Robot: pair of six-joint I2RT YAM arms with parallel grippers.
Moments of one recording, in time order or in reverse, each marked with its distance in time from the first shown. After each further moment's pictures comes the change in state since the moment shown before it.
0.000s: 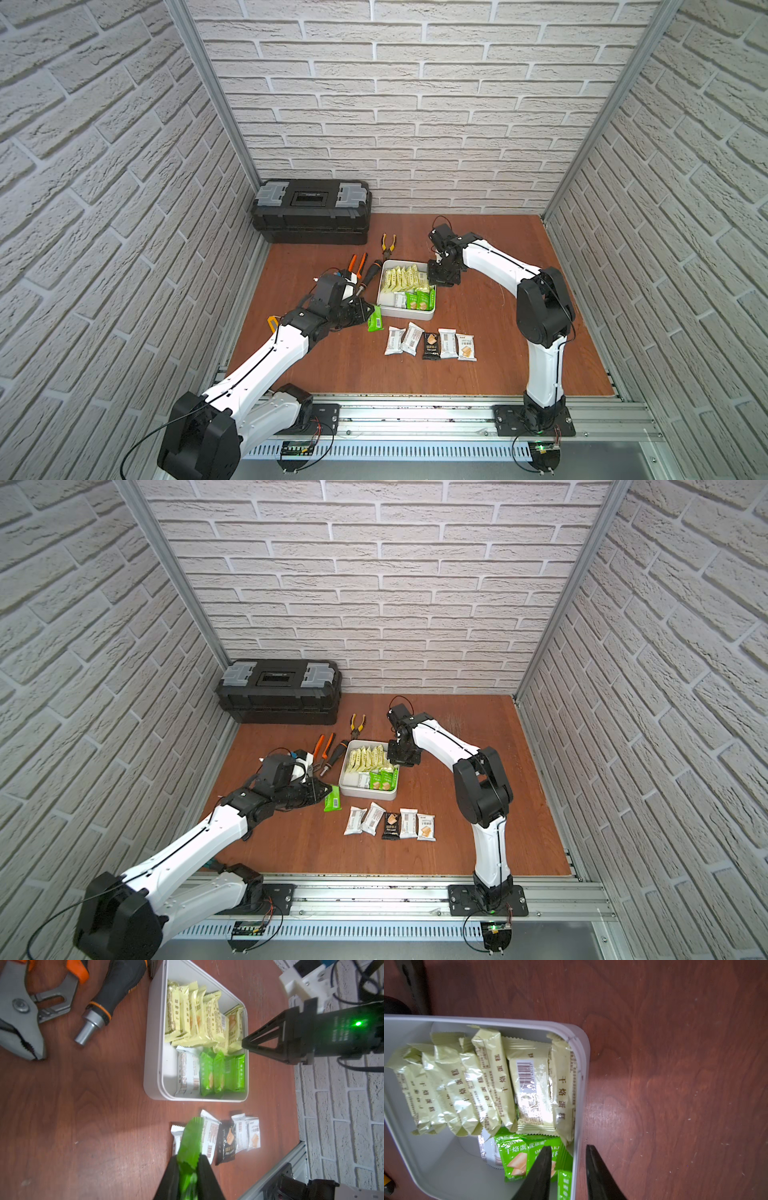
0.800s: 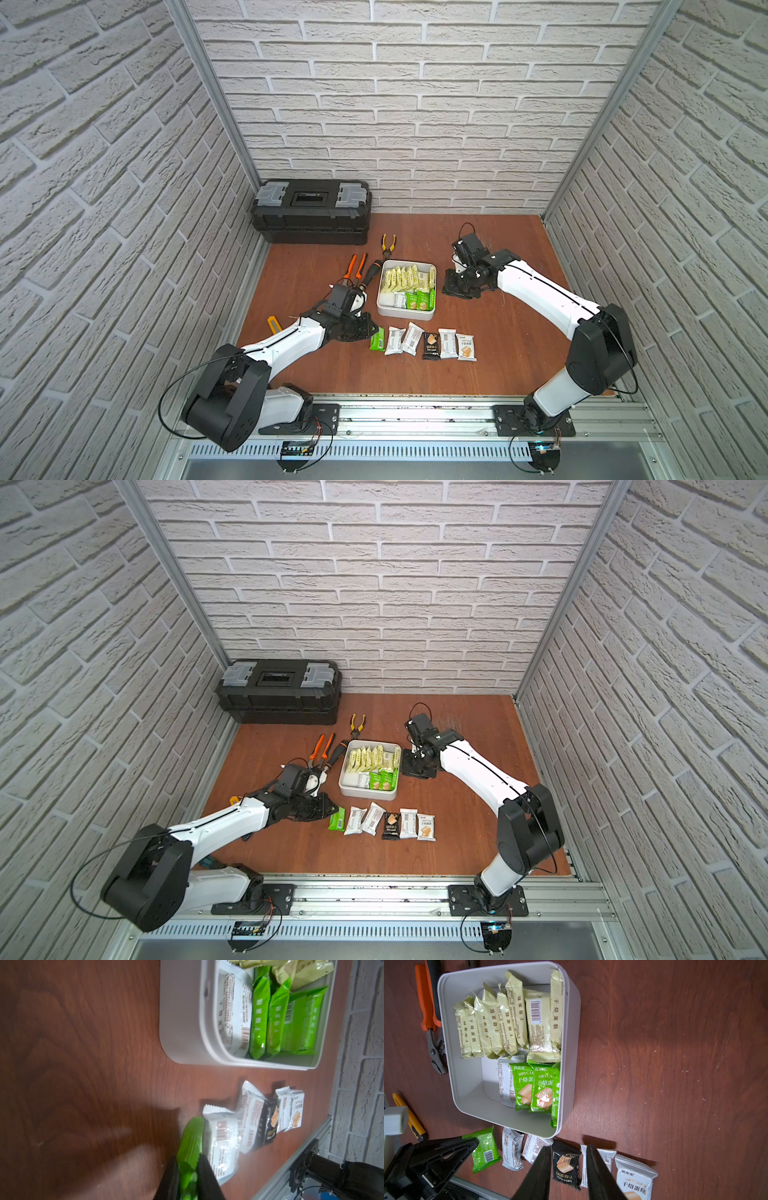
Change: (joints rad) left arm -0.030 0.266 -0.098 0.143 0.085 0.074; right arm 0.000 -0.412 -0.359 0.086 -0.042 0.018
